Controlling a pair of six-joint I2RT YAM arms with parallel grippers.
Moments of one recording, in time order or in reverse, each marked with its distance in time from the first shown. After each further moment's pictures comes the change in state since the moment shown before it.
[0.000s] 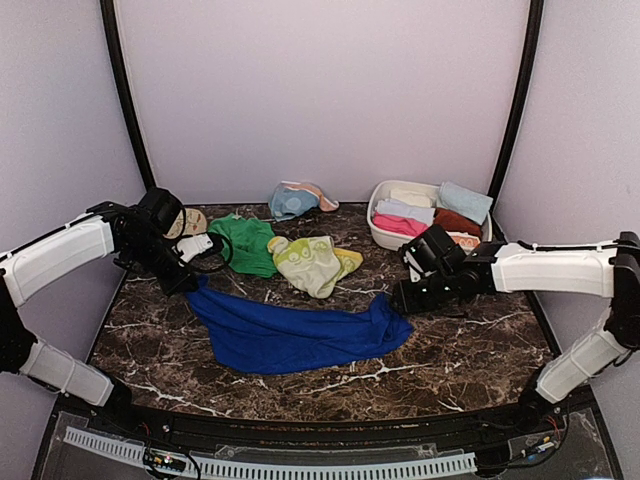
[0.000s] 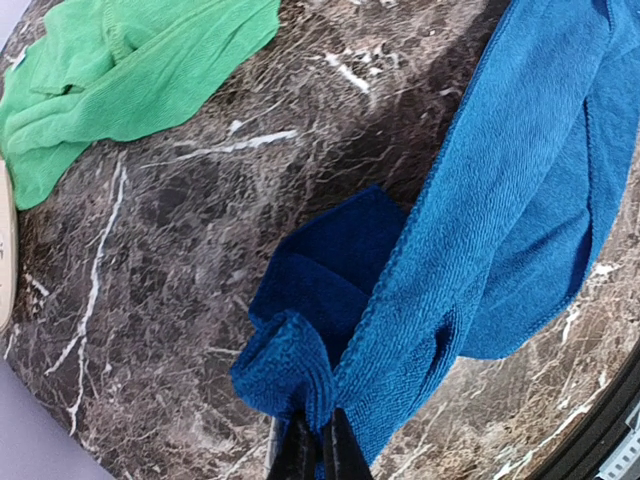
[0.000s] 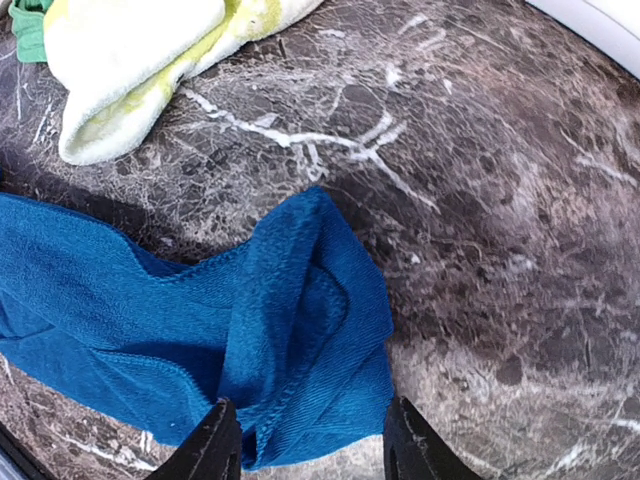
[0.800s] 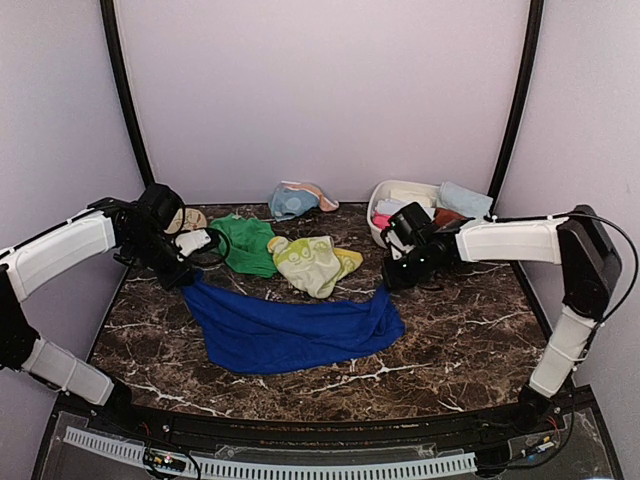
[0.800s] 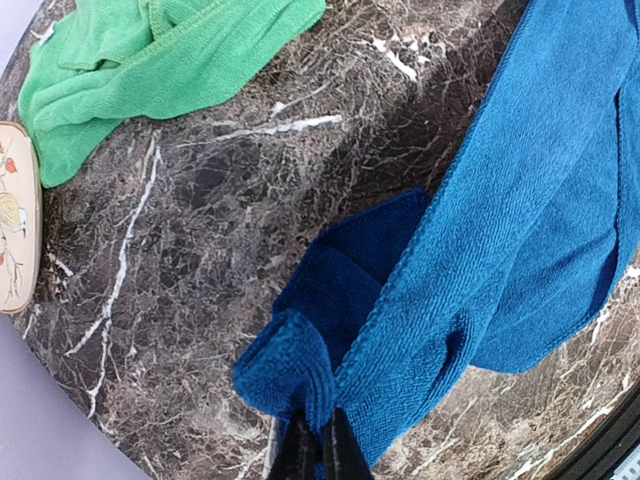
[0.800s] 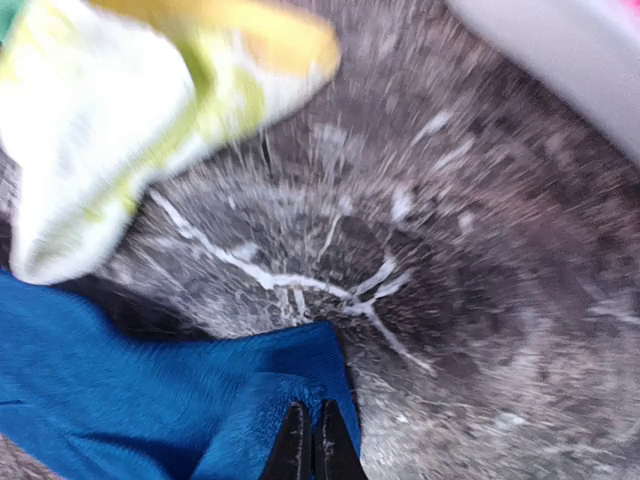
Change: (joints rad) left arm 0.022 0.024 0.024 -0.001 -0.083 0.001; right arm -0.097 0.338 0.274 0.009 -0.060 -0.132
